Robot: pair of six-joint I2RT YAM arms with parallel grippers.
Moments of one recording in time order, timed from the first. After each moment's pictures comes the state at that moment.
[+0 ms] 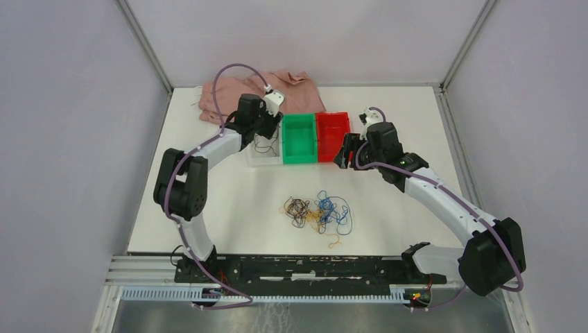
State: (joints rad) left arm -0.35 1.86 1.24 0.04 0.05 0.33; right arm 0.46 1.24 0.92 -0.32 -0.10 0.47
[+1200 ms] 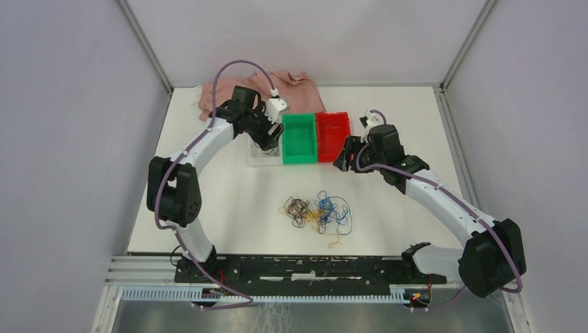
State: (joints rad) left arm -0.32 1.78 1.46 -0.56 0.37 0.57; right arm 0.44 1.23 0.90 -0.31 -0.15 0.48
